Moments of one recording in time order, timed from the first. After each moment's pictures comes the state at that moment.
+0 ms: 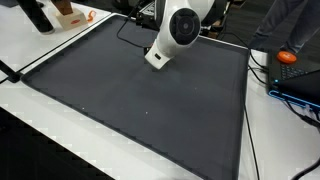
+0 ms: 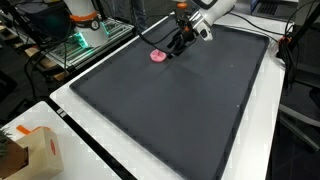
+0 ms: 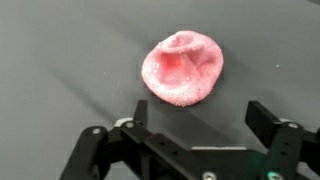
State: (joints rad) arm 0.24 0.65 0.10 -1.78 -0.31 1.72 -0.09
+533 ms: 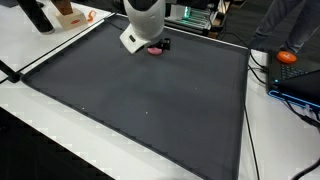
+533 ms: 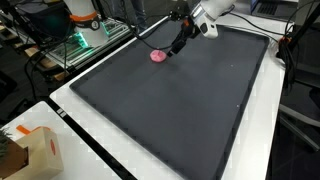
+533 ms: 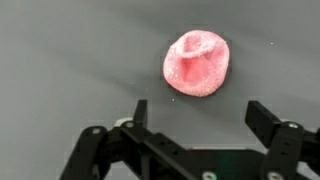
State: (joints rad) arm 0.14 0.56 0.08 -1.78 -0.19 1.74 -0.01
